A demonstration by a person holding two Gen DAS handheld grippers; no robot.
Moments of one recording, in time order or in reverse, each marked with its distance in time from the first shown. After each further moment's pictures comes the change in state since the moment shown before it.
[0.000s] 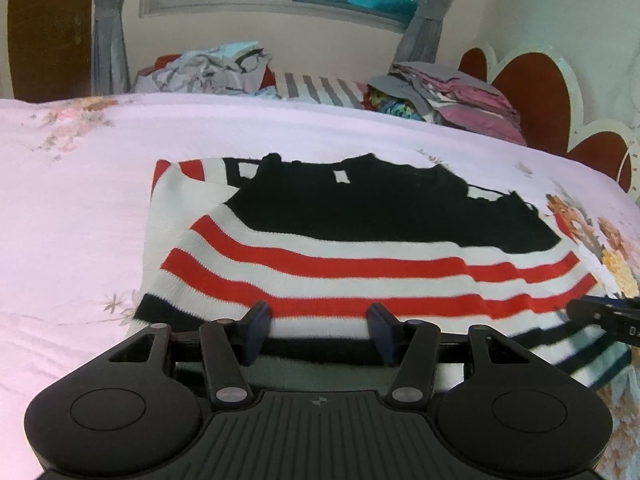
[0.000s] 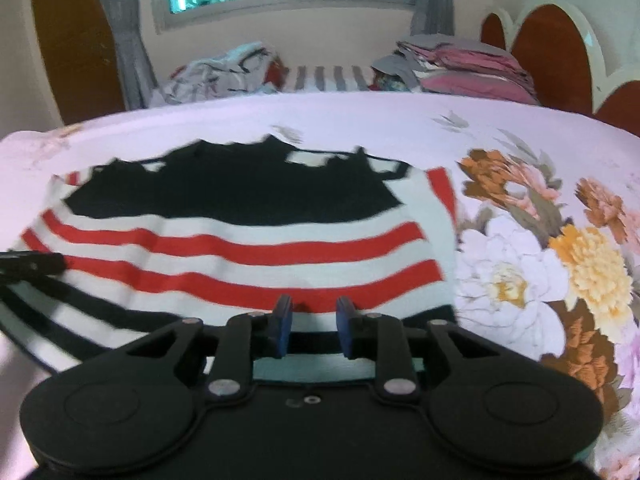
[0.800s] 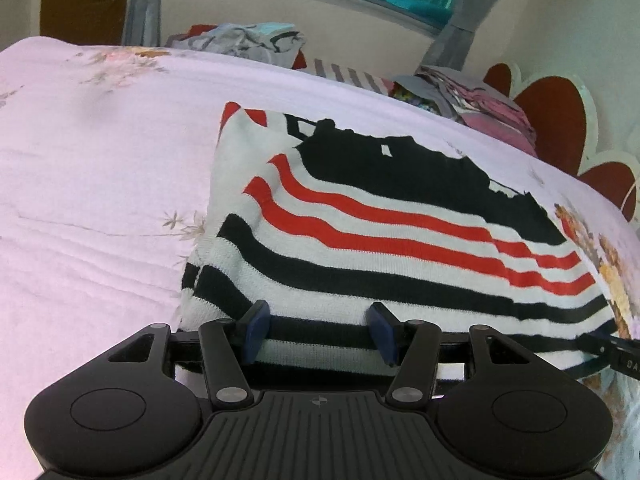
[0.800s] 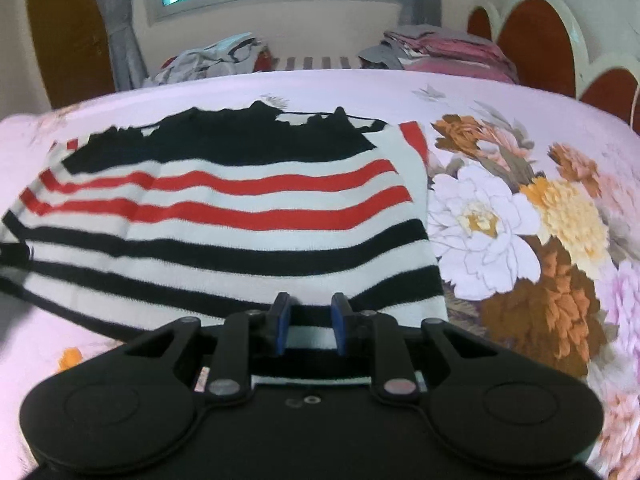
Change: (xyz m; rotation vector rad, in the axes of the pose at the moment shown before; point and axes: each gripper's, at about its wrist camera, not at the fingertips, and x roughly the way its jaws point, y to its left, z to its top) left arm -0.019 0.045 -0.034 -0.152 0.048 -0.003; right arm -0.016 -0.015 -0.040 0.026 0.031 -0.060
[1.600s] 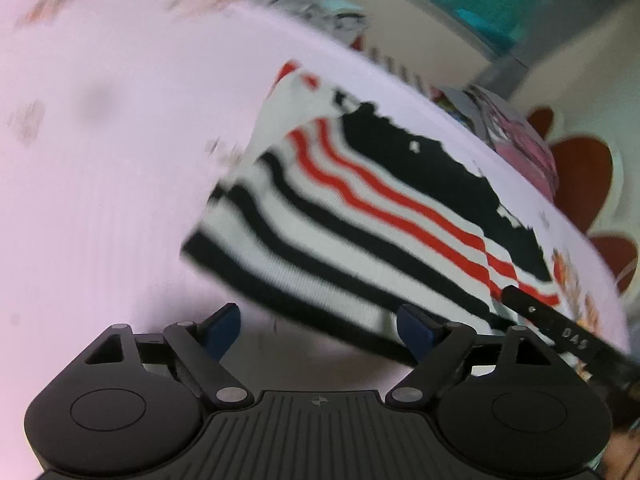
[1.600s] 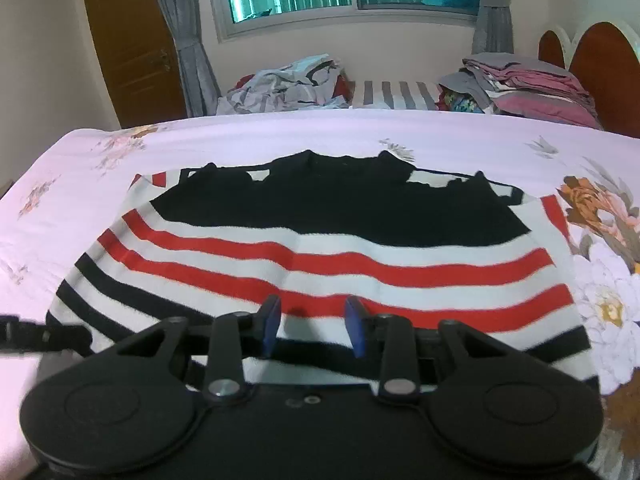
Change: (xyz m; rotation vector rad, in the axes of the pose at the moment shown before) left arm -0.013 0.015 -0.027 -0.342 0.086 -0.021; right arm 0.026 0.080 0.044 -0.078 -0.073 0.197
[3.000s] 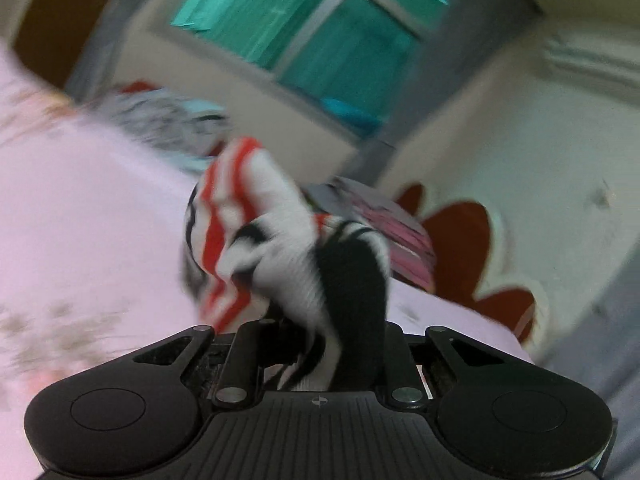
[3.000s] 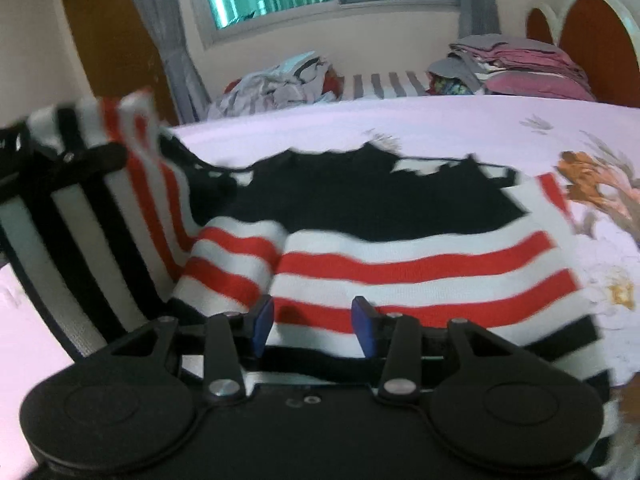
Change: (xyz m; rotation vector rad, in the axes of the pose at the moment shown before) left arm 0.035 -0.143 0.054 0.221 -0.323 -0.408; right arm -0.007 -0.040 0.001 0.108 -0.003 0.022
